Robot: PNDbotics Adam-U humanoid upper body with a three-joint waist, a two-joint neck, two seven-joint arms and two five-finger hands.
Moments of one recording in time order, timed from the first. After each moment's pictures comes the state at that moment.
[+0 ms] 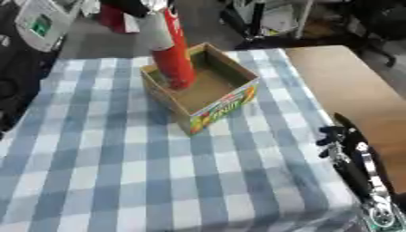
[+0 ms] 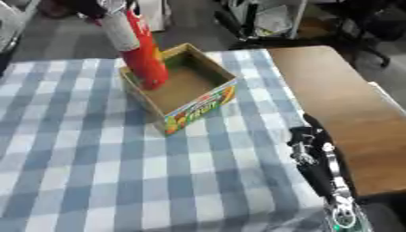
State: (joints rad) left arm -1.07 0.46 -0.33 -1.23 -0.61 -0.20 -0.37; right arm -0.07 -0.12 0.08 -1.61 0.24 -0.27 -0.03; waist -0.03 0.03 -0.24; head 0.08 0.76
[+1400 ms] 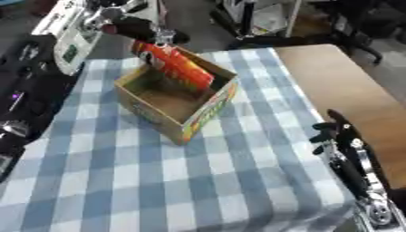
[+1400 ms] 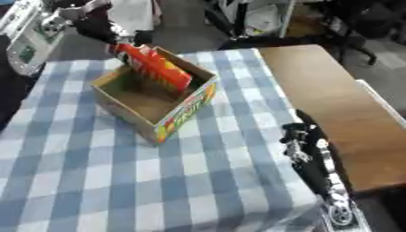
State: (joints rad) left arm -1.00 0.52 -0.30 -1.19 -0.78 -0.21 -0.33; right arm -0.09 -0.12 0.09 -1.61 0.23 -0.27 -0.03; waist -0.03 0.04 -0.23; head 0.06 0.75
